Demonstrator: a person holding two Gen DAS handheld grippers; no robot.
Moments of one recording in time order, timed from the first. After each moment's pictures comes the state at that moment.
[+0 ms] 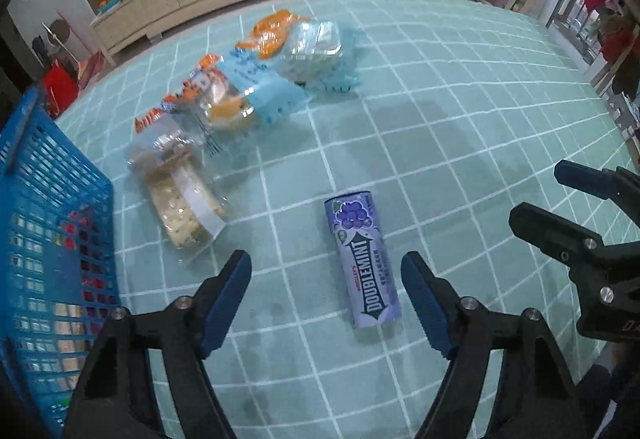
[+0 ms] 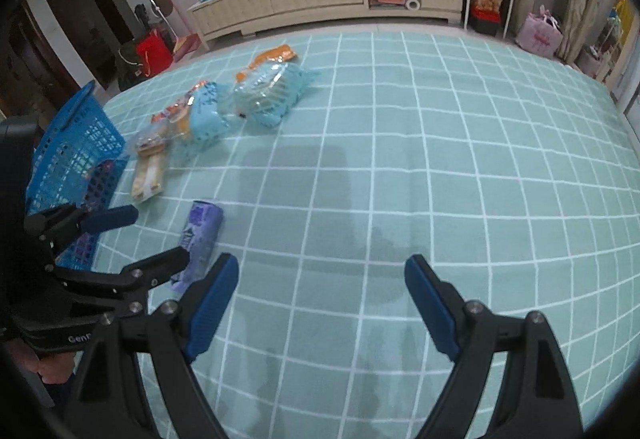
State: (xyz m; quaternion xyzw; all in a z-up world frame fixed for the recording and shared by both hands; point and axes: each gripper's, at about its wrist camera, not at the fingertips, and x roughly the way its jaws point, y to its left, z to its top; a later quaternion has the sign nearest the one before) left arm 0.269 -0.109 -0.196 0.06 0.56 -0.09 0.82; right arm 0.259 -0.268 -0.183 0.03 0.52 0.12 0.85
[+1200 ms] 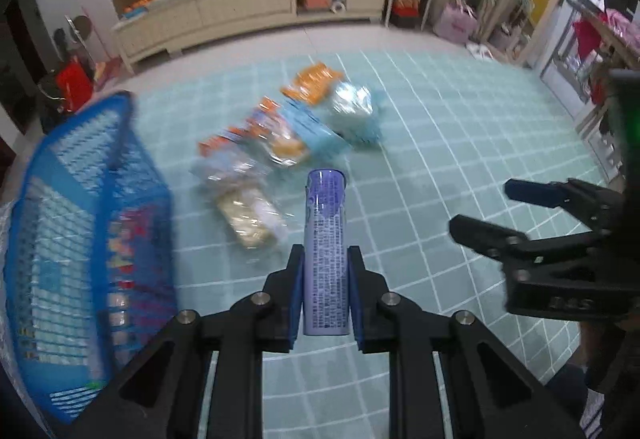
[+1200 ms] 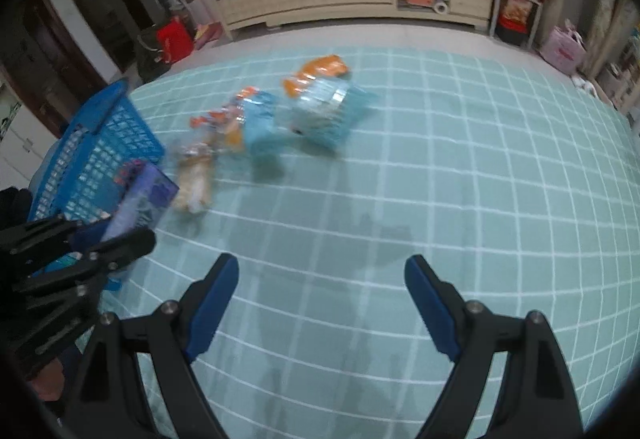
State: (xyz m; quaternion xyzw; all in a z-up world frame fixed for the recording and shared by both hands) left arm 0.235 -0.051 -0.127 0.02 0.50 -0.08 0.86; right arm 0.274 -0.213 -0.148 0.01 0.52 0.17 0.84
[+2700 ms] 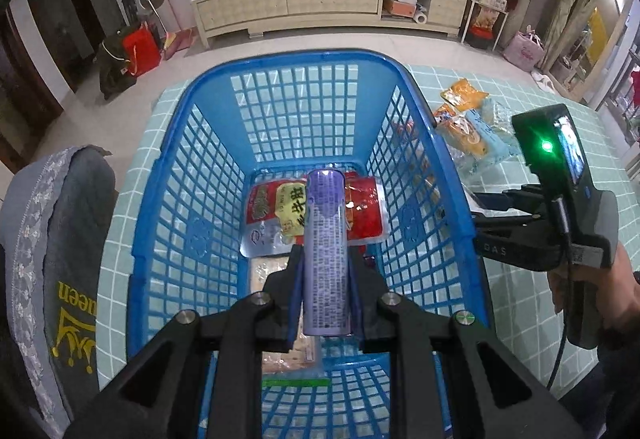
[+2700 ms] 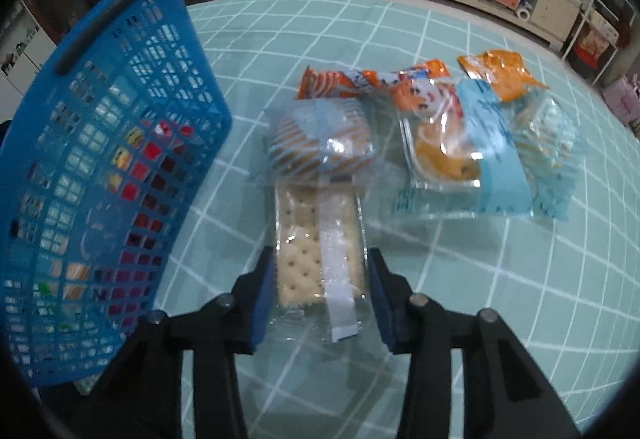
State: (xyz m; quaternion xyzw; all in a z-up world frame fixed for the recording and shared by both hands) left arm 0.226 0.125 -0.121 0.00 0.51 0.02 0.86; right arm 0.331 -0.030 -0.223 -0.07 0.57 0.23 0.78
